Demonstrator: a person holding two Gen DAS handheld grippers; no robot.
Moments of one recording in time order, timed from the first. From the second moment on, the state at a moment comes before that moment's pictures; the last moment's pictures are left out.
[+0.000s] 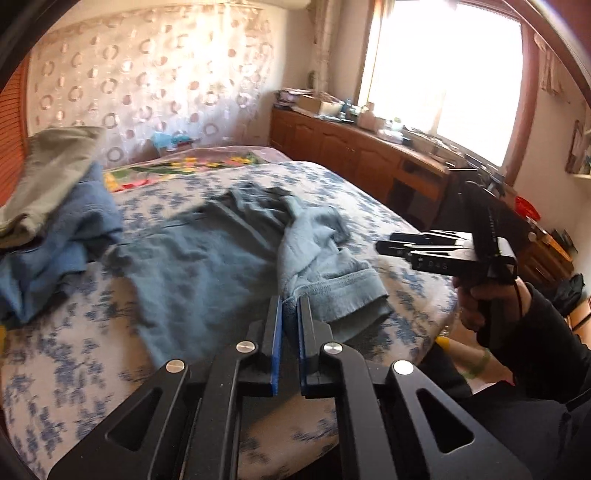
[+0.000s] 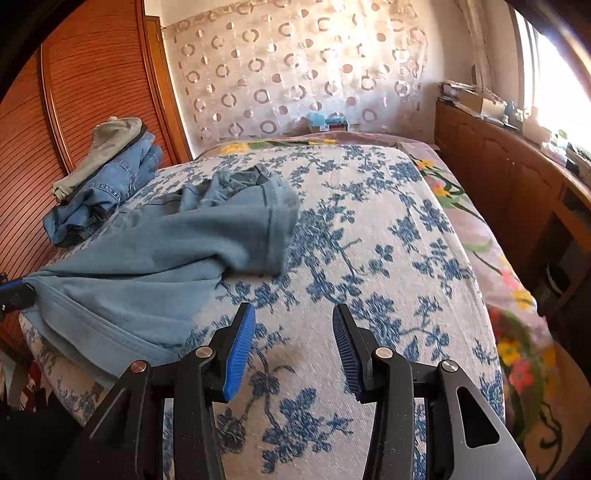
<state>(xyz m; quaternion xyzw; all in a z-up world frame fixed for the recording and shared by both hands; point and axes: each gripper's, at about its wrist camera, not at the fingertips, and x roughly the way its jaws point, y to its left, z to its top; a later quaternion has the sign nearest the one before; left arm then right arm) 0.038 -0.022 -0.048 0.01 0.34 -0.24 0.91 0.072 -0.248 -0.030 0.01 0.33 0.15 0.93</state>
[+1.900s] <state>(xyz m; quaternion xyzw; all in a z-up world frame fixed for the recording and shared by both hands) 0.037 0.040 -0.111 -0.01 0.40 -0.11 0.91 0.029 -0.178 -0.045 -0.05 0.34 0.26 0.90</state>
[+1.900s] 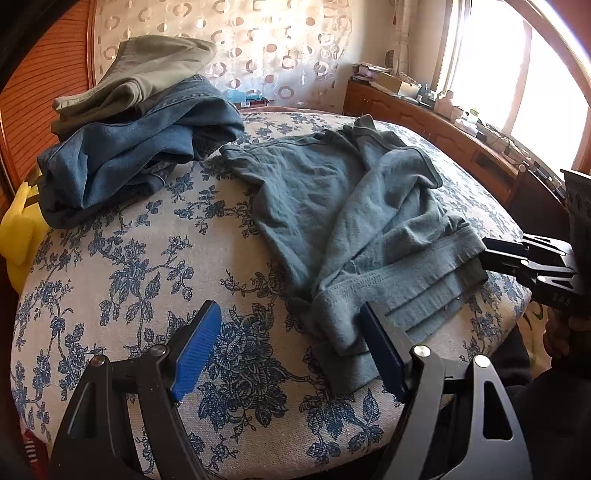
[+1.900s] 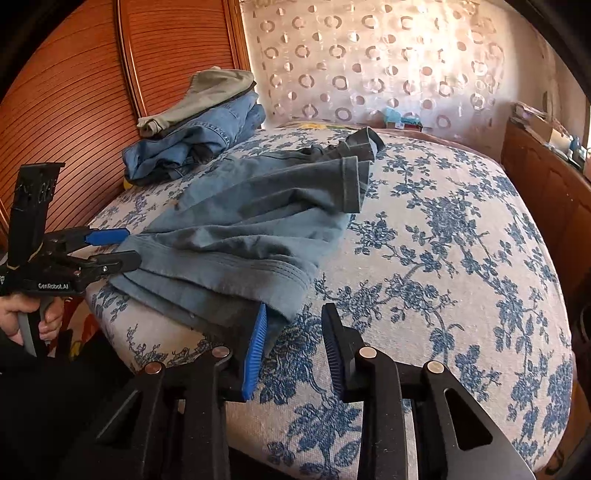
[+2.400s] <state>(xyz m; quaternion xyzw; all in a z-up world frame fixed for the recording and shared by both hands) 0.037 0.038 -0.112 0.00 0.40 -0.11 0.91 0.010 -0.185 -0.031 -0.03 0.31 0.27 0.91</state>
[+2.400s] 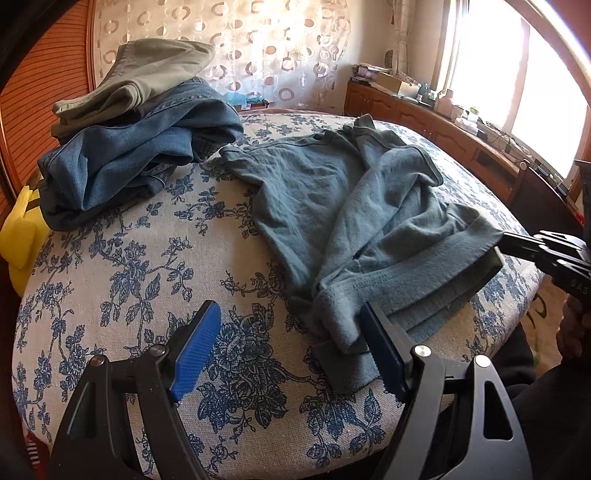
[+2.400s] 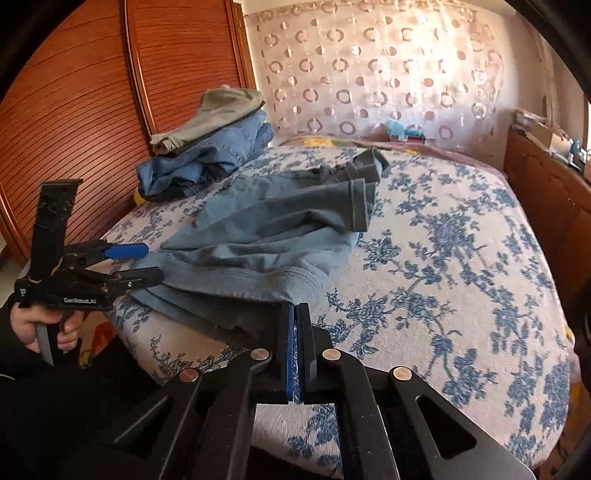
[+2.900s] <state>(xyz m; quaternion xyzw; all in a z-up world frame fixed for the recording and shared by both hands) 0.037 0.040 -0.112 -0.01 0.40 -0.11 0.91 -0.007 -0.194 -0.037 -0.03 0.35 0.29 0.89</state>
